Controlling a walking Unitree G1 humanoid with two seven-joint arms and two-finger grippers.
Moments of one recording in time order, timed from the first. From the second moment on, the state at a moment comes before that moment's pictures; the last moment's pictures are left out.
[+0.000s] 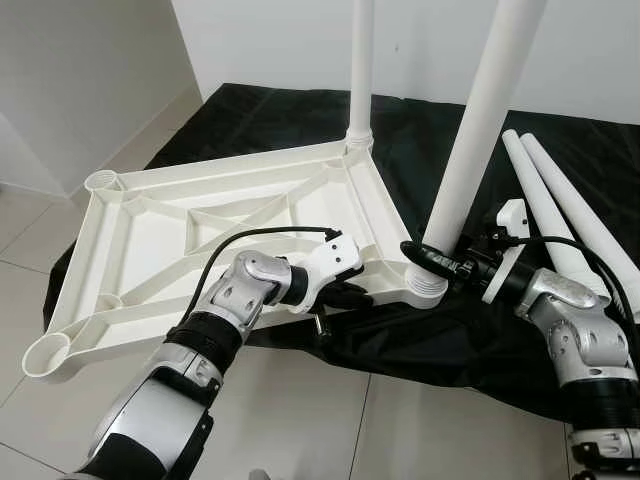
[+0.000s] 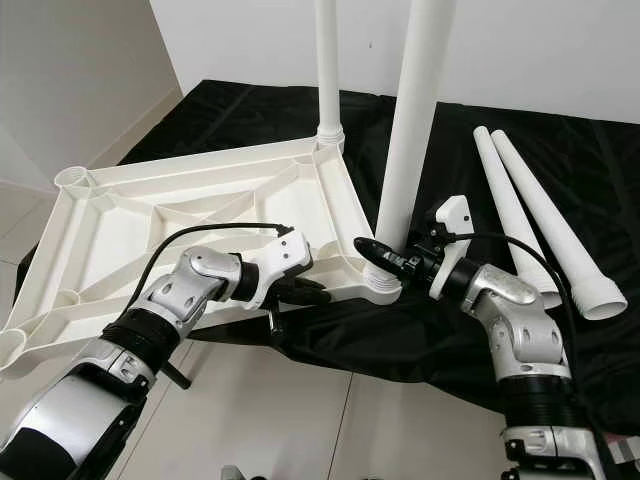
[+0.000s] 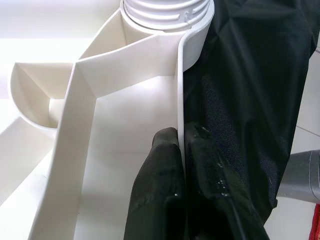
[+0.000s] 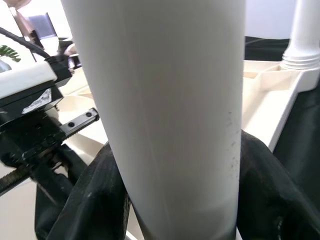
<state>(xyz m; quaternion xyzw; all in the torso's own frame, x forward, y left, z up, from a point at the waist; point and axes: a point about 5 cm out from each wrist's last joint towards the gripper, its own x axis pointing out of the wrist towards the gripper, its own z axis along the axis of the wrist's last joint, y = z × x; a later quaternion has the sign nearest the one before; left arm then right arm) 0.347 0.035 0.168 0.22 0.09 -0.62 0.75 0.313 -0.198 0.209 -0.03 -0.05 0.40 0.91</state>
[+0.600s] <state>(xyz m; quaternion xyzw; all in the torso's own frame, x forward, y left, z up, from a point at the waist) 0.353 0.039 0.165 0.22 0.12 -0.60 0.76 0.305 -0.170 0.202 -0.01 -0.07 0.28 0.96</state>
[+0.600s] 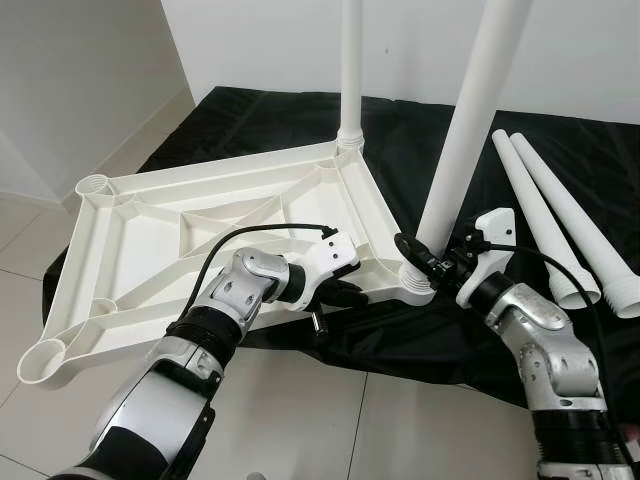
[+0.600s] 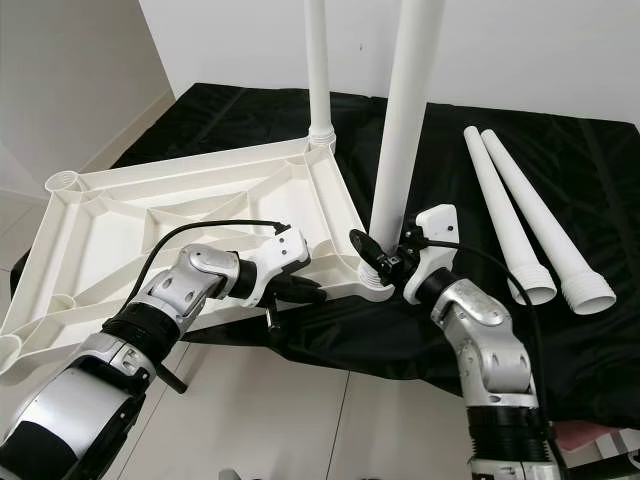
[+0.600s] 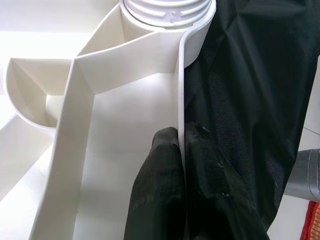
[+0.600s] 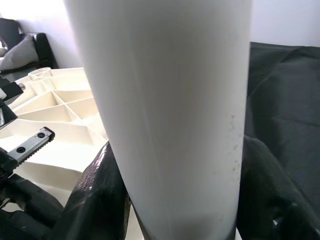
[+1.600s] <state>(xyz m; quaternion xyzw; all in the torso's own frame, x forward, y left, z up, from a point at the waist) 0.358 0.045 0.164 0.21 0.14 -0.59 0.77 0.298 -0.121 0.195 0.03 -0.10 0.00 0.99</state>
